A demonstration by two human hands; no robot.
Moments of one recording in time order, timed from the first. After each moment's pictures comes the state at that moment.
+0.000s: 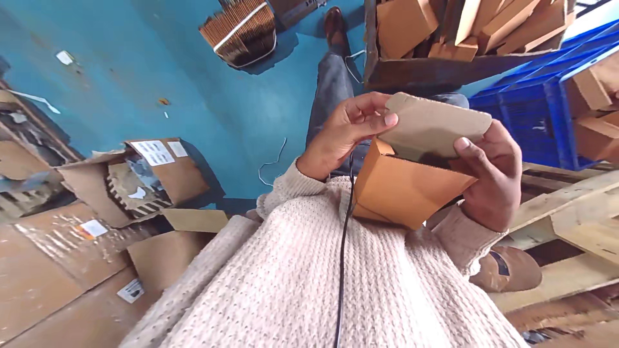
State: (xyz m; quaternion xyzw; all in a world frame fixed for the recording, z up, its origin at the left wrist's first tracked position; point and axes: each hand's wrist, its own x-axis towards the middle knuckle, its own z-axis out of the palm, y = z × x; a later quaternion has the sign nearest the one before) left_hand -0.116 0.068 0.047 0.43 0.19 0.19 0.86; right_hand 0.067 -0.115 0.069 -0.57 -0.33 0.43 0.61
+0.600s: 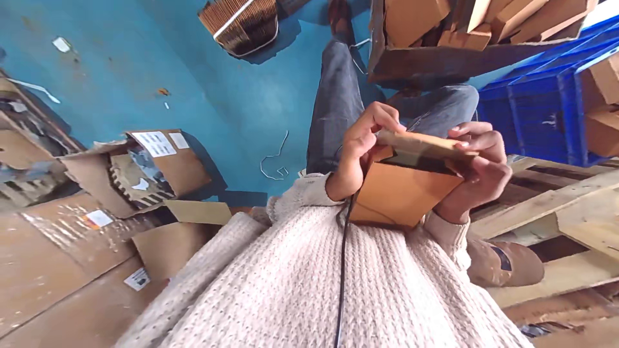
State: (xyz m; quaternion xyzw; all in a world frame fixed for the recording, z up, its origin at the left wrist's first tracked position) left_hand -0.121 0.016 0.031 0.48 0.12 0.39 0.78; right_hand 0.030 -0.106 0.030 -0.49 -0.38 0.27 0.74
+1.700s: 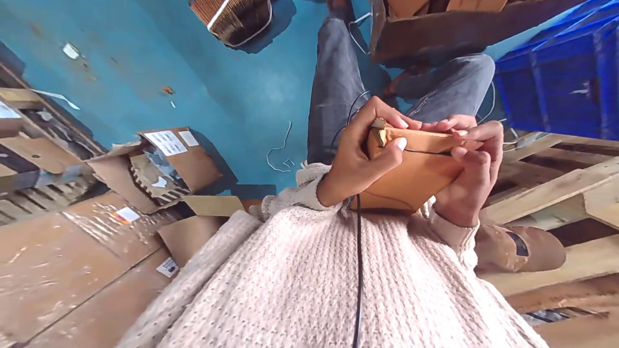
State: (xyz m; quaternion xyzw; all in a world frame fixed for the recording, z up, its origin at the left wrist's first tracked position) left_hand -0.131 0.003 0.053 0.57 0.17 0.31 0.75; right_hand 0.009 -0.125 0.036 -0.48 -0.27 0.37 0.75
